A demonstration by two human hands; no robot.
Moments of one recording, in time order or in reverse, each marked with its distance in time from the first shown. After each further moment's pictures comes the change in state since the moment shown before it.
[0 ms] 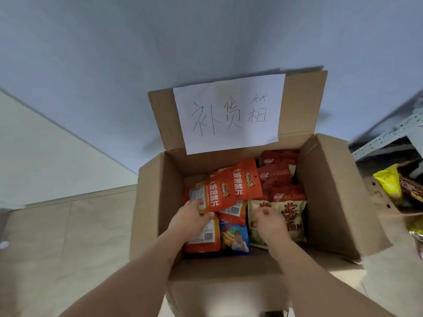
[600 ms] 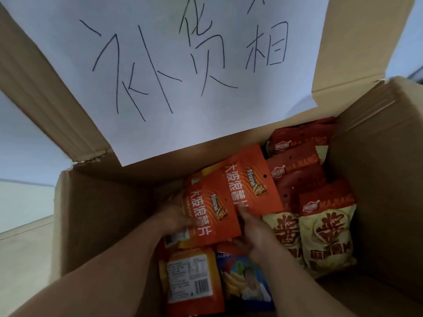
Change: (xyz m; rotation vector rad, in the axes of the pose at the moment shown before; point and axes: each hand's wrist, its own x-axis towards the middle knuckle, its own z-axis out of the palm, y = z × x) left_hand 0.263 -0.066 0.051 -0.031 -0.307 -0.044; right_hand 0.219 0.043 0.122 0.800 -0.188 0.408
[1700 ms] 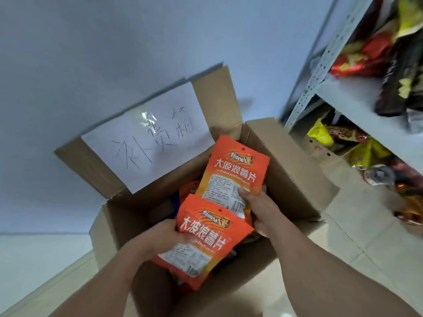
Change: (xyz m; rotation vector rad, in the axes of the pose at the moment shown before) left_hand -0.246 0.106 -0.013 0.087 -0.312 0.112; right_hand -0.239 -0.050 -0.098 0.288 -0.086 -0.343
